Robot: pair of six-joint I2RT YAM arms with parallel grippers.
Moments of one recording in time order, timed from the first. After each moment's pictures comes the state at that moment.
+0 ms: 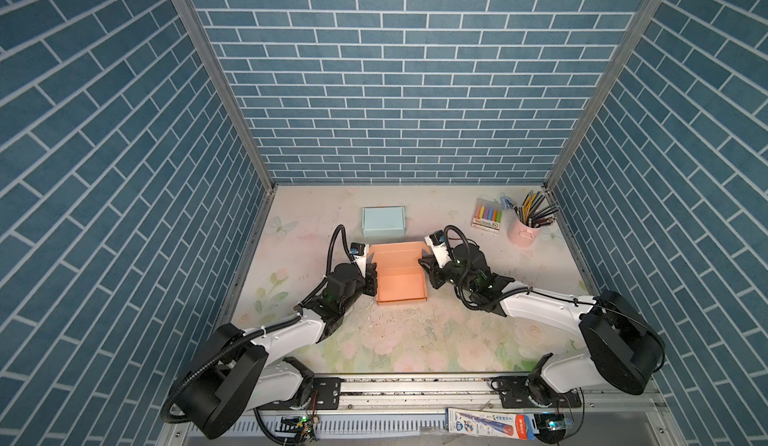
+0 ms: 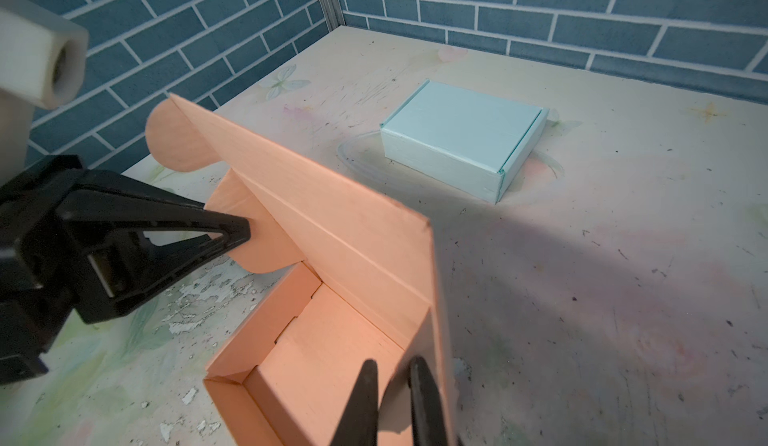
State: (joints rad) left arm -0.59 1.24 0.34 0.50 -0.07 -0.29; right arm 0.80 1.44 0.69 0.32 -0.11 0.16
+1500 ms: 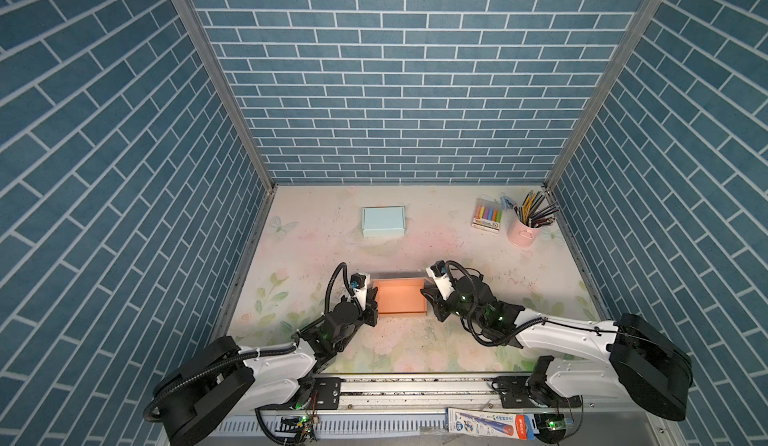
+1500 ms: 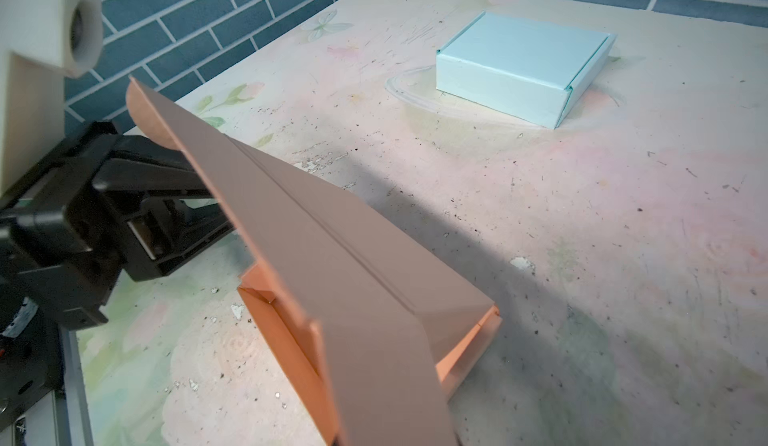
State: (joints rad) left arm -0.86 1.11 0.06 0.72 -0.31 -0.30; right arm 0.98 1.24 0.45 0.32 0.00 0.22
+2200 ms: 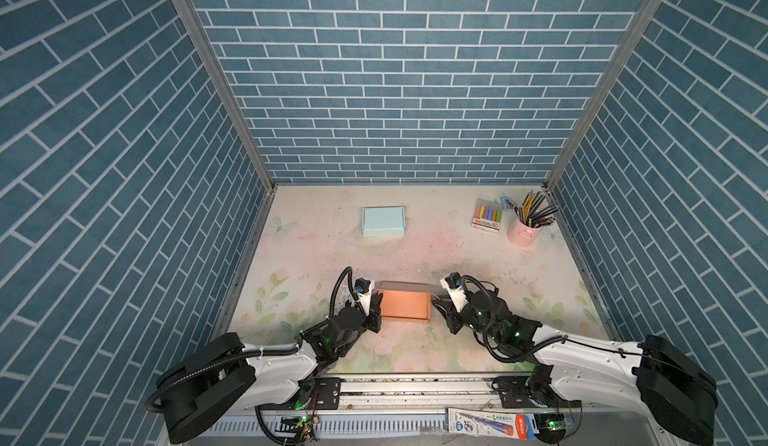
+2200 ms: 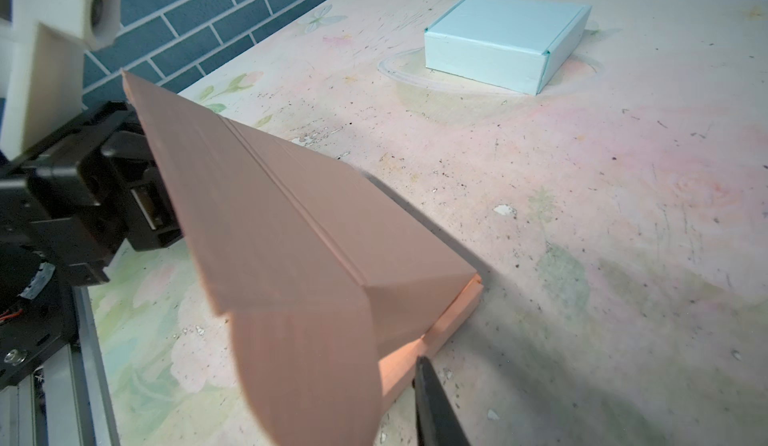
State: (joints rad) left arm -0.93 1.15 0.06 0.73 -0.34 -0.35; right arm 0.99 1.03 0.27 0.32 0.02 0.26
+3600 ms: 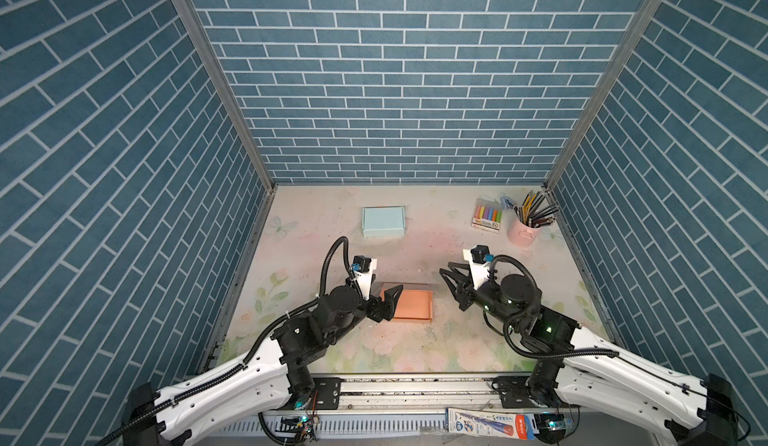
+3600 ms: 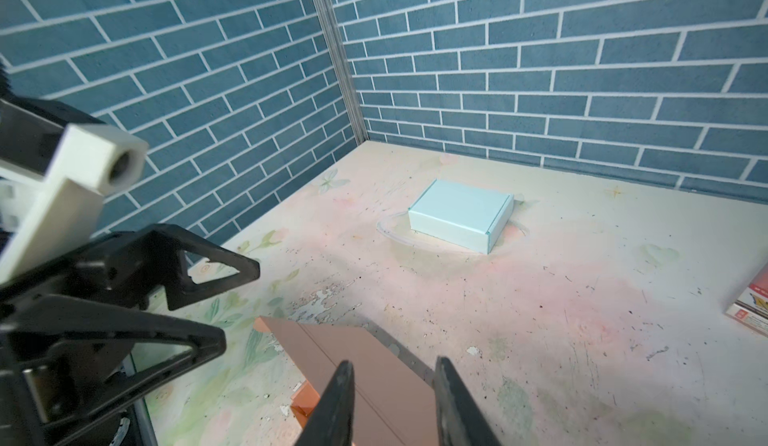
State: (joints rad) left arm -0.97 0.75 0.55 -0.15 -0.27 -0.45; right arm 0.98 0.84 0.59 0.03 0.14 0.26
